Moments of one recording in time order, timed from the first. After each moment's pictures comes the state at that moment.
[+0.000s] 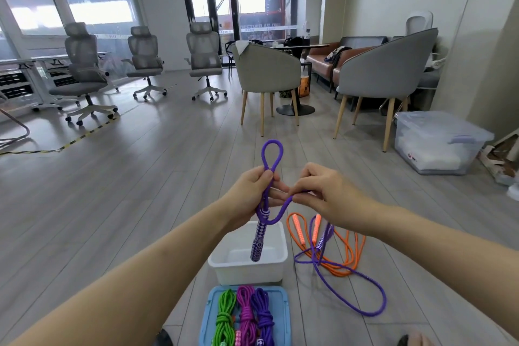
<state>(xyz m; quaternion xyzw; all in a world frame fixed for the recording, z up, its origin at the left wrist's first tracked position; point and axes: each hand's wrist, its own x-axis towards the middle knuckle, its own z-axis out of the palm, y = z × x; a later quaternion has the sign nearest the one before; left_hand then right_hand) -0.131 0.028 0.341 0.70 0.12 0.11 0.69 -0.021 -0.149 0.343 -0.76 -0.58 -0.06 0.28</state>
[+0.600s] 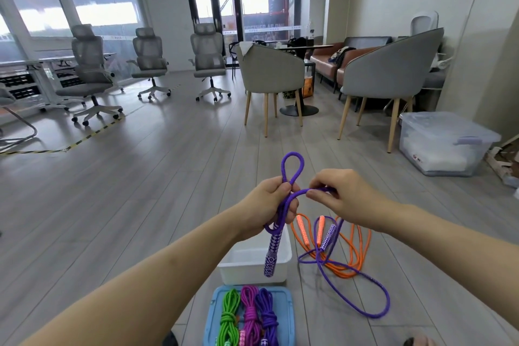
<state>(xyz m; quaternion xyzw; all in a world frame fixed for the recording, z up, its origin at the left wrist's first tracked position) -0.139 0.014 0.338 0.74 0.08 0.03 0.67 -0.004 -0.156 0.338 -0.77 -0.57 -0.10 0.27</state>
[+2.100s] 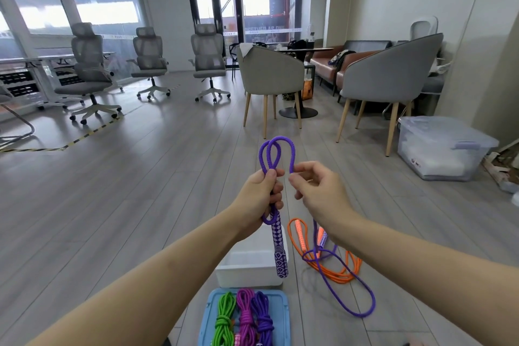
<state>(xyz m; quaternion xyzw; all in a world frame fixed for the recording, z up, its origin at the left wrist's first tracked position) -0.126 0.012 0.339 0.62 0.13 0.17 0.75 -0.049 -0.111 0.335 -0.70 -0.30 0.06 0.64</state>
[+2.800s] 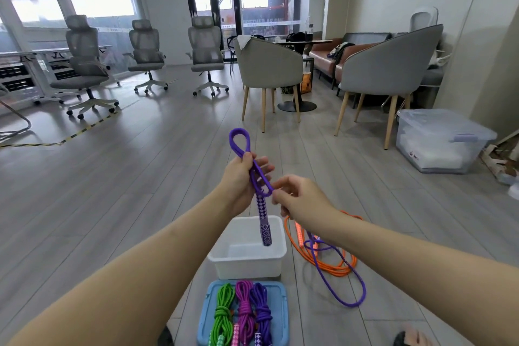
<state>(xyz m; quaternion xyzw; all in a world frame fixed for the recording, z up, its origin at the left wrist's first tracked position) -0.109 0.043 0.338 0.49 0.18 0.25 0.82 -0.051 -0.100 0.313 -0.73 -0.36 0.16 0.55</state>
